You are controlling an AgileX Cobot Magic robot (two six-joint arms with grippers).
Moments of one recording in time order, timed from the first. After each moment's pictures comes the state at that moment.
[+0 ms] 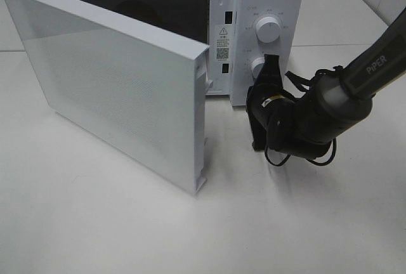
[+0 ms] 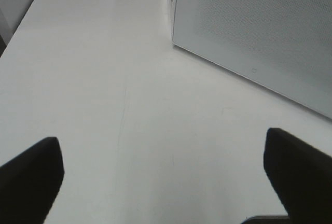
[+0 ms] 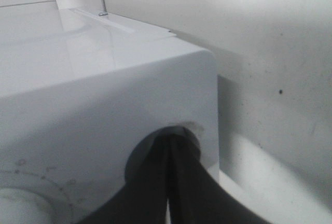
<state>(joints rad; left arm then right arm) 0.05 0.00 -0.52 -0.10 1.08 0.03 0.54 2.19 -0.93 0.65 -0.90 1.39</state>
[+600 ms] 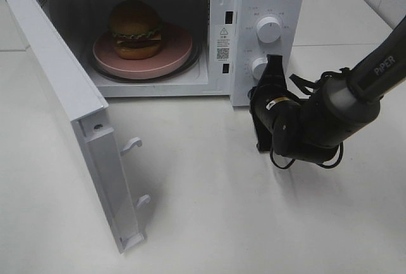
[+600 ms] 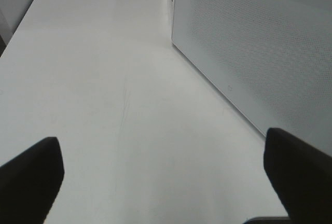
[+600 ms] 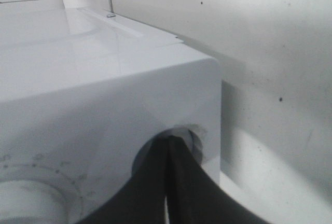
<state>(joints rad) 0.05 0.00 -0.52 -0.10 1.08 0.03 0.55 2.16 -0.87 0.63 -0.94 1.39</state>
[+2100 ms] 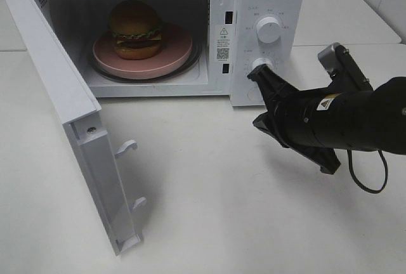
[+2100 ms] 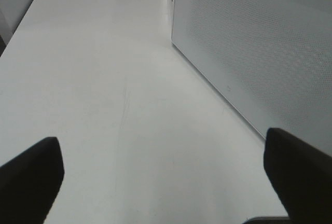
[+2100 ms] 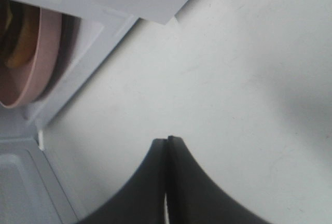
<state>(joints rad) 0.05 0.00 -0.52 -0.10 1.08 0.03 0.59 1.57 -0.56 0.52 -0.33 0.70</state>
